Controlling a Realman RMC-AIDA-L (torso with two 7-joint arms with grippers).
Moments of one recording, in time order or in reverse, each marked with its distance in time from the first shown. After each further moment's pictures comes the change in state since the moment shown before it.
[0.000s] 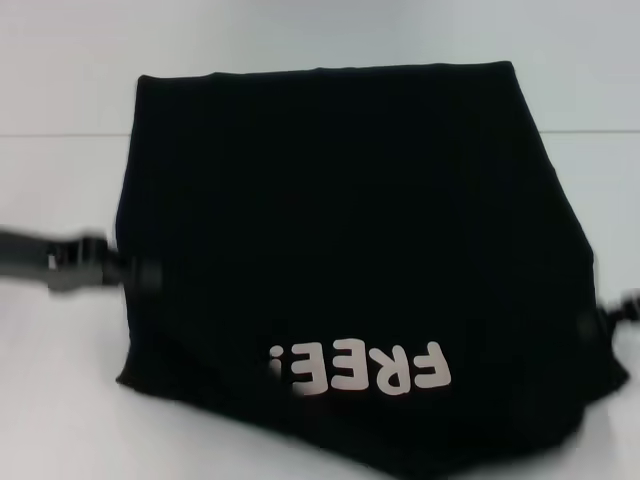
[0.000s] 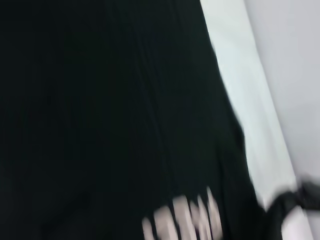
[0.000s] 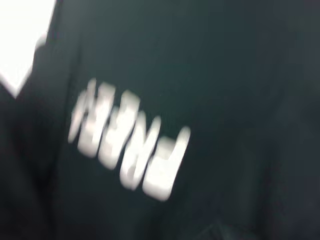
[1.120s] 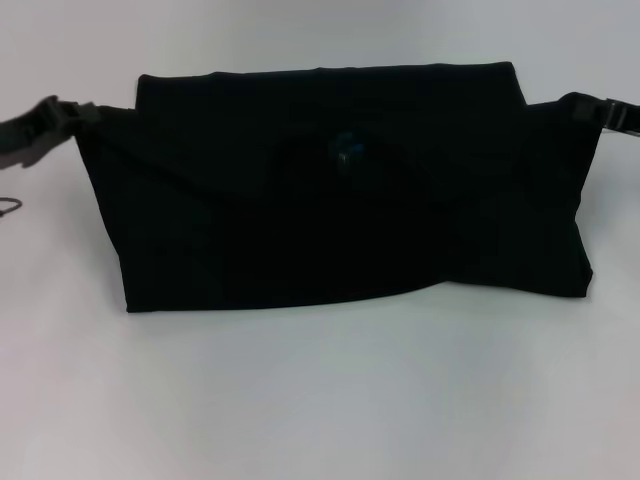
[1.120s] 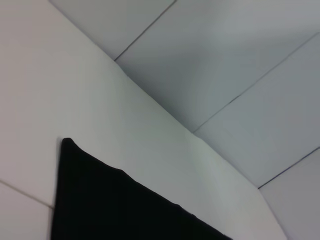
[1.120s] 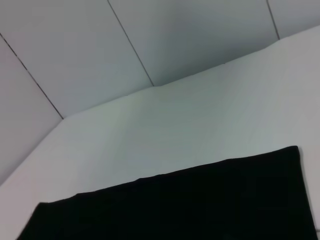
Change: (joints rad) left arm 0.026 -0.092 -0.165 -0.077 -0.392 -0.630 0.260; right arm 0.000 0.087 0.039 0.099 0.548 0.719 -0.217
